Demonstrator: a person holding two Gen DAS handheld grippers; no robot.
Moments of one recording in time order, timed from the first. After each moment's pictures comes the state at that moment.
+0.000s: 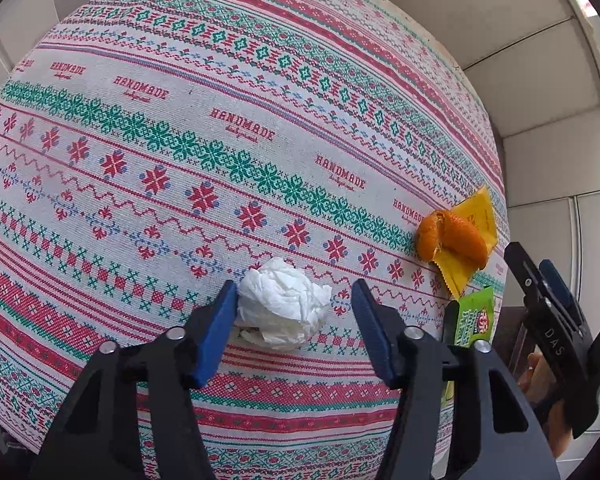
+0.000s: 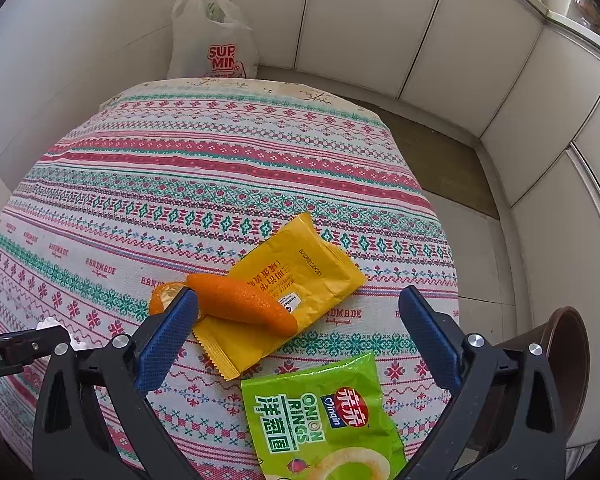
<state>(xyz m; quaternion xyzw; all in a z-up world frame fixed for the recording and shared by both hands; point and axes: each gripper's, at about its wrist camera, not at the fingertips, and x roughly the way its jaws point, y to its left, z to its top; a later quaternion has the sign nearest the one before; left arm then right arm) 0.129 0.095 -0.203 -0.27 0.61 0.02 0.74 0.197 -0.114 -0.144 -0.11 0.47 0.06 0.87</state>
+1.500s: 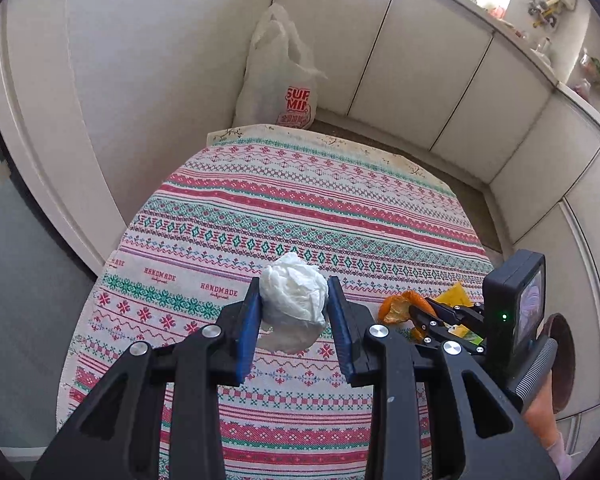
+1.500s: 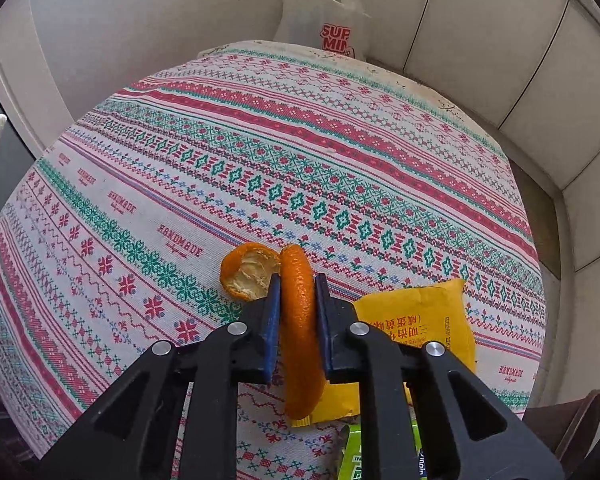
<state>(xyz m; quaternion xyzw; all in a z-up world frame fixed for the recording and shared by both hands) 0.111 0.123 -0.067 -0.13 0.43 0.05 0.89 0.197 -0.036 -0.172 -0.17 0.48 0.21 0.84</state>
